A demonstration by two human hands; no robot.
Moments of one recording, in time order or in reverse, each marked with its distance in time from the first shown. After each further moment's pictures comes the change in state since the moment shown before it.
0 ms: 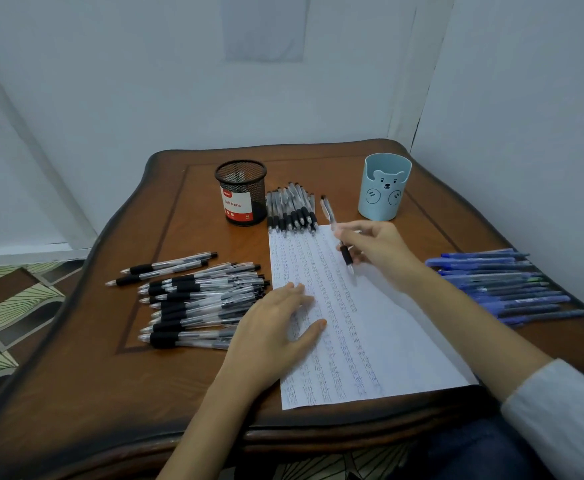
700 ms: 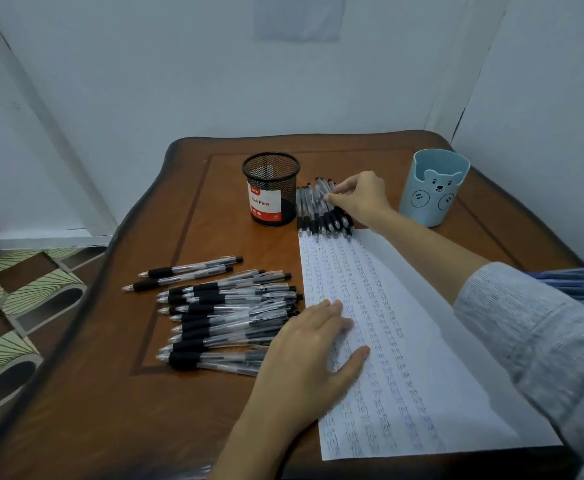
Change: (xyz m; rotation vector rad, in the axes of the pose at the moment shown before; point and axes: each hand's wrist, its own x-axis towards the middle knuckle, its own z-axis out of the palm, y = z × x) left_hand 0.002 -0.004 0.005 -0.033 0.041 0.053; right_hand 0.128 -0.021 0.060 -0.484 0.149 -0.164
